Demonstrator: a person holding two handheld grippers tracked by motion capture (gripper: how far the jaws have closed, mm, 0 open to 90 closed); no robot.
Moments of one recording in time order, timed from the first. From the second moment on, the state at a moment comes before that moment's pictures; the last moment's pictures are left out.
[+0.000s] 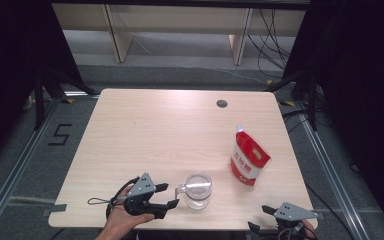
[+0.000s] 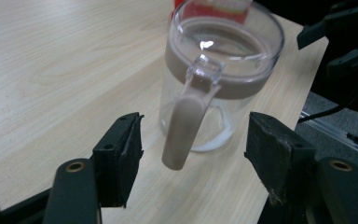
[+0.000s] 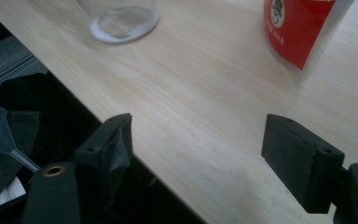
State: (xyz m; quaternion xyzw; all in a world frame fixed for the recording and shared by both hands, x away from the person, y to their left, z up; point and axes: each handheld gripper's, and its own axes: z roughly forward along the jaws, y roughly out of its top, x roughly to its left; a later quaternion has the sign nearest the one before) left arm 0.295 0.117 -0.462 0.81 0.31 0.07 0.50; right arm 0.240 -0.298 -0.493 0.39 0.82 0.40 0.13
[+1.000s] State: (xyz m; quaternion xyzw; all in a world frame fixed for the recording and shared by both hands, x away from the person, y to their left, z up) left arm 0.287 0.102 -0.436 0.80 0.30 0.08 0.51; right arm 0.238 -0.296 -0.493 0.39 0.82 0.40 0.13
